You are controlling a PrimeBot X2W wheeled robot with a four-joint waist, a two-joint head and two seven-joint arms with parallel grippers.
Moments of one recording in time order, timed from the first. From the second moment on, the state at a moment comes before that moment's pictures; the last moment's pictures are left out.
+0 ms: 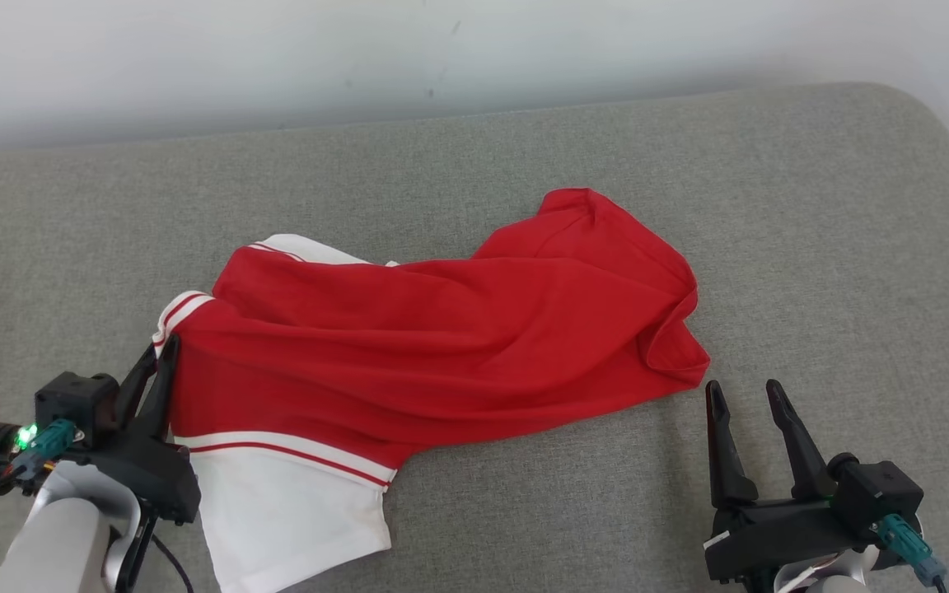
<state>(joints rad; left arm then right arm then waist) -0.50 0.40 -0.32 0.63 -0.40 -0.13 -0.26 -0.12 -0.05 0.01 0.25 0.22 0.13 -0.26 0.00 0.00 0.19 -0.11</state>
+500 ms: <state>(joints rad) -0.38 0.36 -0.19 0.52 -0.39 -0.10 -0.26 -0.10 -0.05 -0.01 0.26 0.21 0.13 -0.26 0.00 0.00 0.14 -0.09</state>
